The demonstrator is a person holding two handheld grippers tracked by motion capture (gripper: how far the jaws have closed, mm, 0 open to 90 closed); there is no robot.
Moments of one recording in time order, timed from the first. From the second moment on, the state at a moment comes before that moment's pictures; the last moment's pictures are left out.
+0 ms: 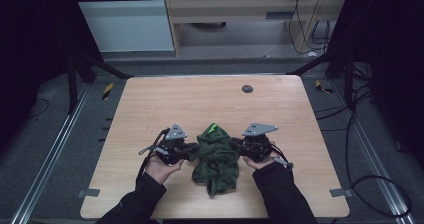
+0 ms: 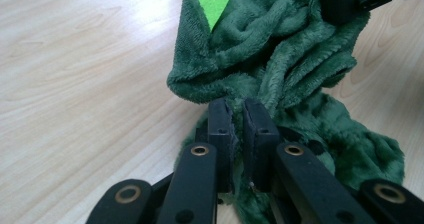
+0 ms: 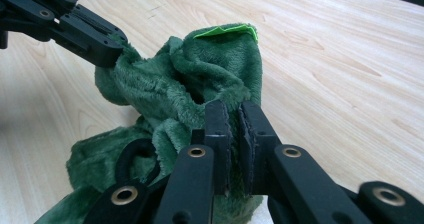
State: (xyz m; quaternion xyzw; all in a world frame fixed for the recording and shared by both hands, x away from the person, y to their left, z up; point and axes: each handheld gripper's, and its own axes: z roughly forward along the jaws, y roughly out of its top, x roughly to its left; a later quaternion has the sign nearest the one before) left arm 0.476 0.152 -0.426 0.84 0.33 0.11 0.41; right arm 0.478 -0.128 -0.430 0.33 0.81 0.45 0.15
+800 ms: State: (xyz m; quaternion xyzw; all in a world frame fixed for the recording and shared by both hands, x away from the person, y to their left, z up) left arm 0.452 0.160 -0.440 0.85 0.33 0.09 0.40; right arm 0.448 -0.129 -0.444 0.32 0.82 0.45 0.12
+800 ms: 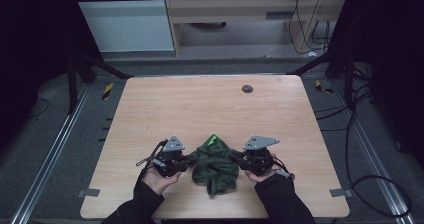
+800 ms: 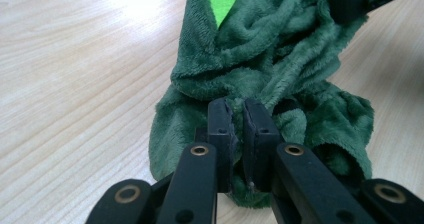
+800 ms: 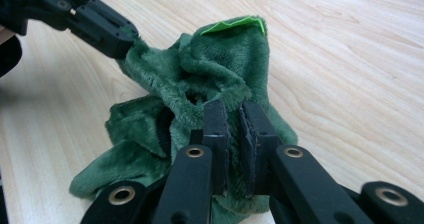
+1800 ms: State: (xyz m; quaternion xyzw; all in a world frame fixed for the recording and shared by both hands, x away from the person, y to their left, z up) left arm 0.430 0.152 -0.469 0.87 0.32 0.04 0.37; right arm 0.417 -0.136 -0.477 0.33 0.84 0.43 0.07
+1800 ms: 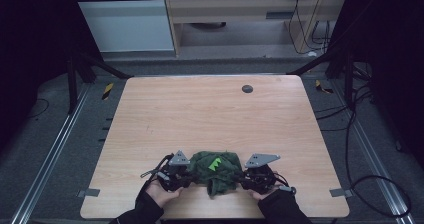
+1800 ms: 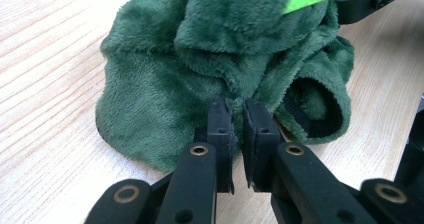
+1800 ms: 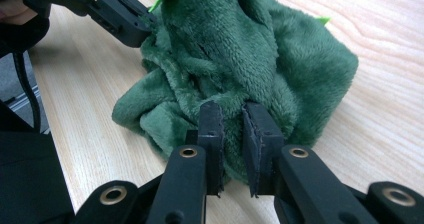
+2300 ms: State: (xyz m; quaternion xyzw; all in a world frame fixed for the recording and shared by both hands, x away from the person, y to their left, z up) left arm 0.431 0.154 -0.462 0.87 0.33 0.07 0.36; right arm 0.417 -0.137 -0.476 0.34 0.84 0.43 0.06
